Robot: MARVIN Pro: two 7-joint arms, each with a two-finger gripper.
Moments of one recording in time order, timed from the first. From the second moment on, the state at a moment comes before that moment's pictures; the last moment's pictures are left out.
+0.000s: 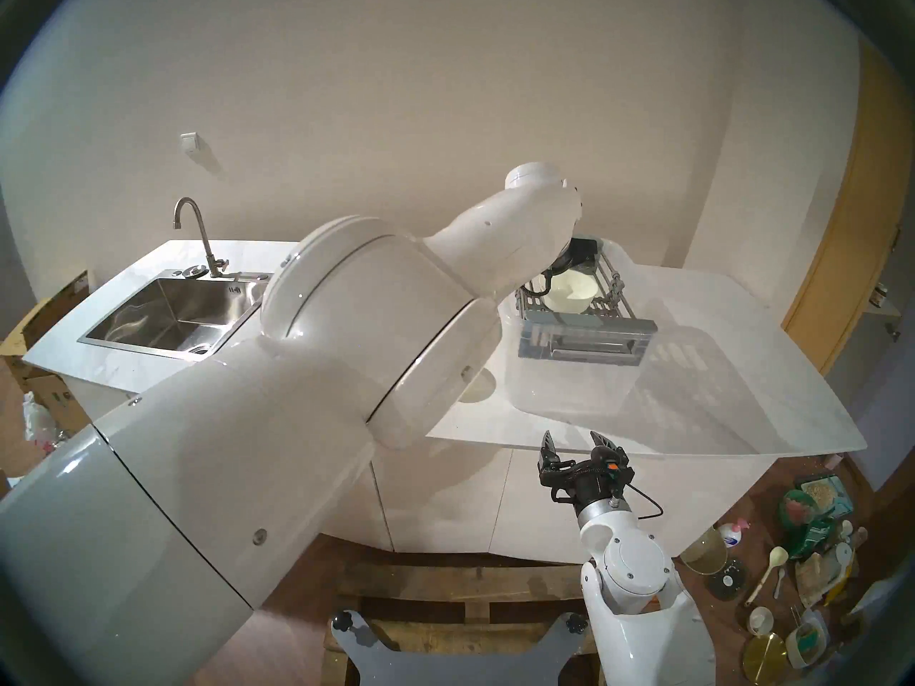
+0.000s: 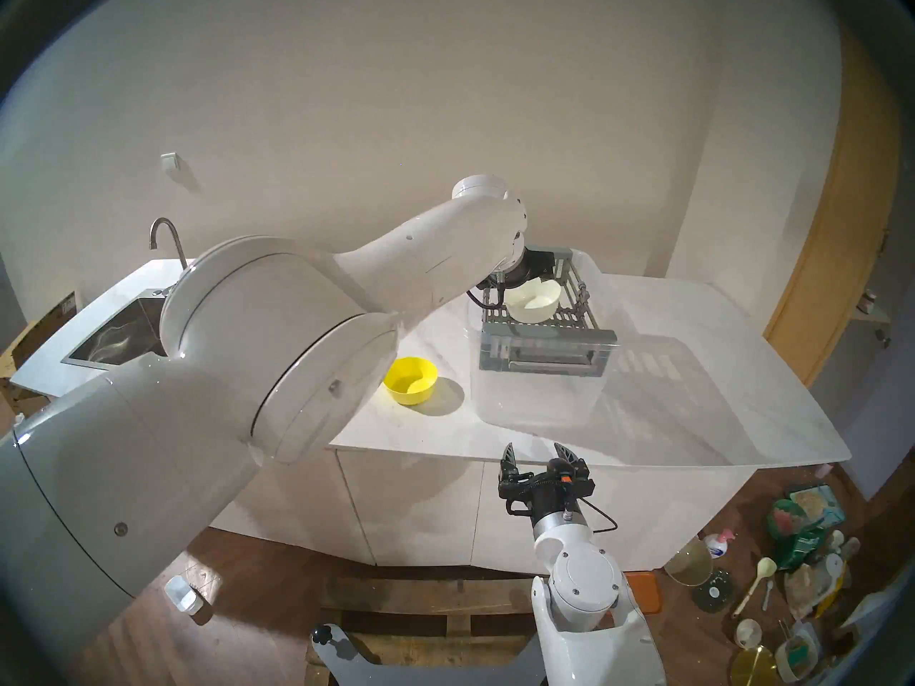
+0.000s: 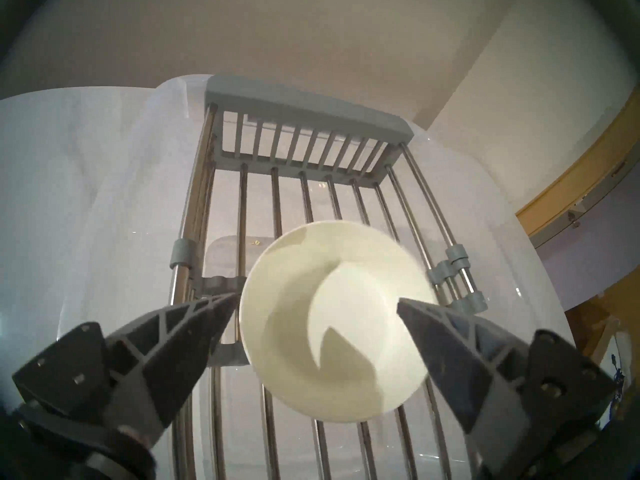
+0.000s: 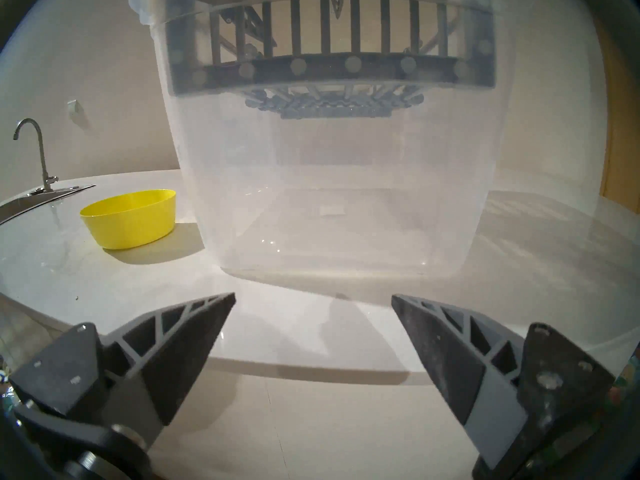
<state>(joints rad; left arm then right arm) 0.05 -1.99 -1.04 -0.15 -1.00 0.65 0.30 -1.91 -1.57 1.53 -1.77 0.01 -0.01 -0.02</state>
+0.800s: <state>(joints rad) -0.03 -1.62 -0.80 -0.24 -0.88 0.59 0.35 -1.90 -1.57 1.53 -1.77 0.01 -0.01 -0.02</state>
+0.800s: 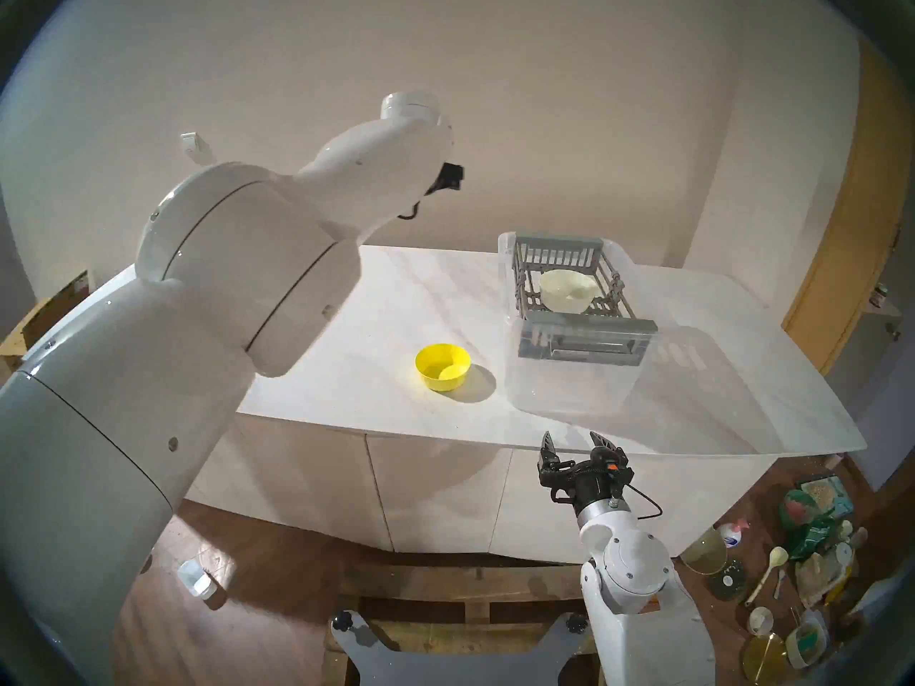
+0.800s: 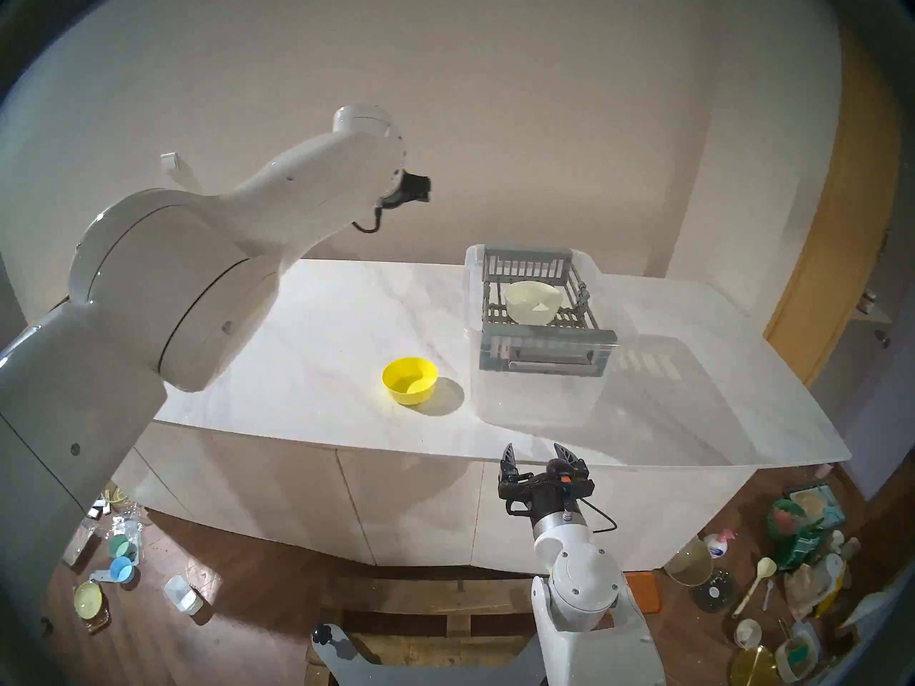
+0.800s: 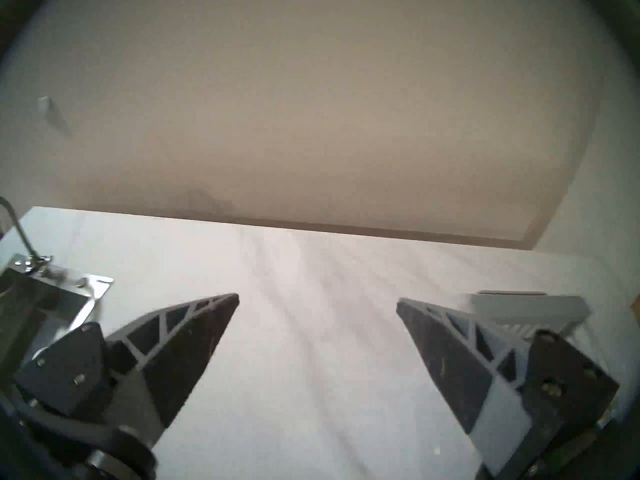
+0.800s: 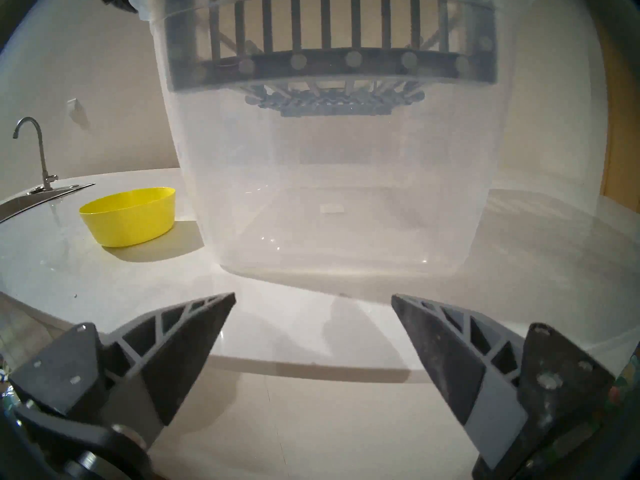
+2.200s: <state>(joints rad) 0.16 -1.23 -0.53 -0.42 -0.79 0.49 0.47 -1.88 -1.57 1.53 -1.73 0.01 -0.01 -0.02</state>
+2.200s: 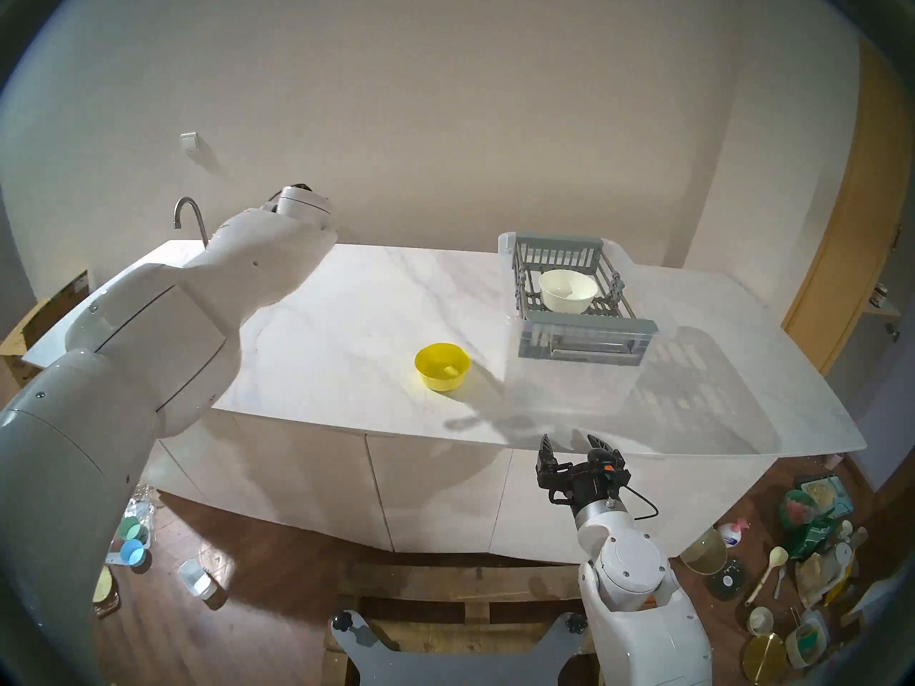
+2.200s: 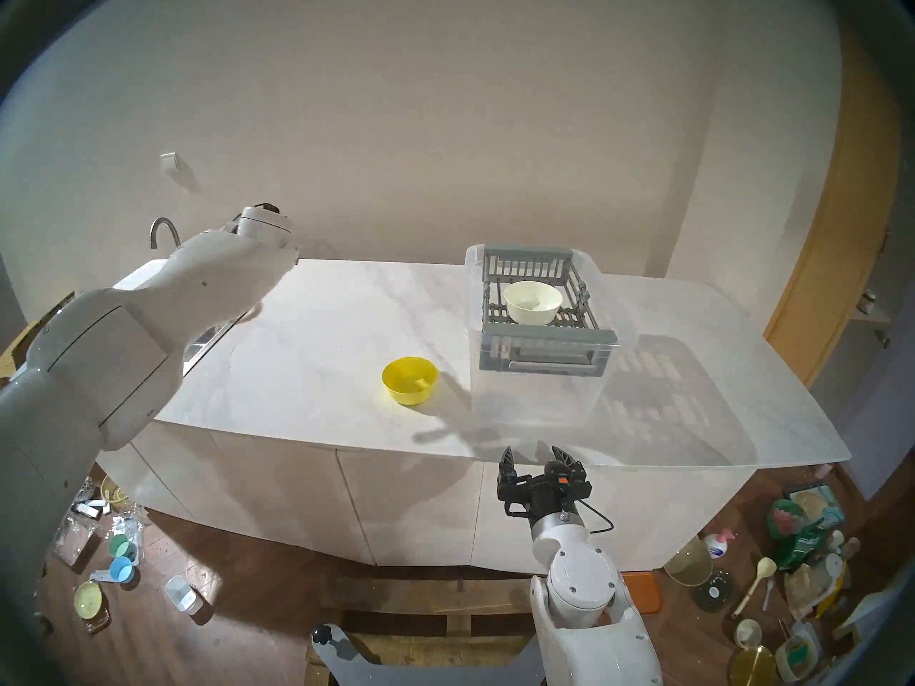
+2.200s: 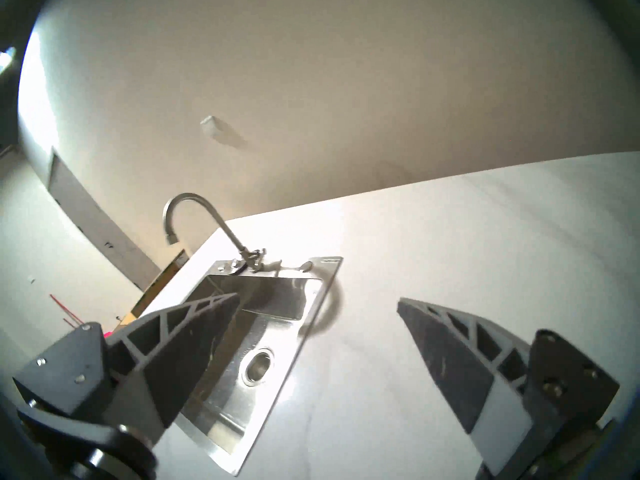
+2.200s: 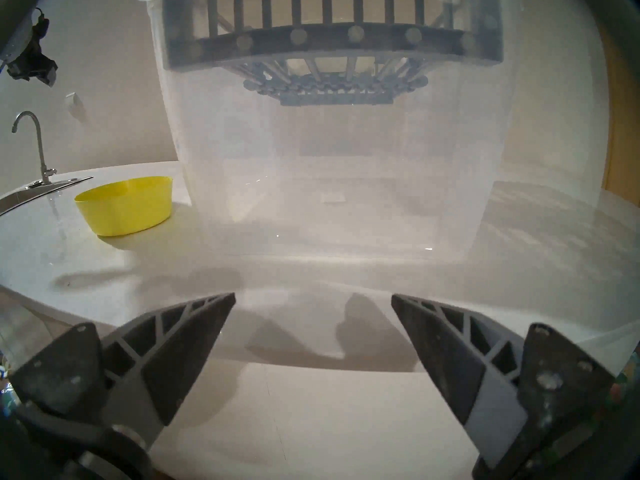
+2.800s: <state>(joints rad) 0.20 -1.14 -0.56 -0.87 -0.79 0.39 0.52 -1.88 -1.57 1.53 -1.73 0.01 -0.01 -0.02</state>
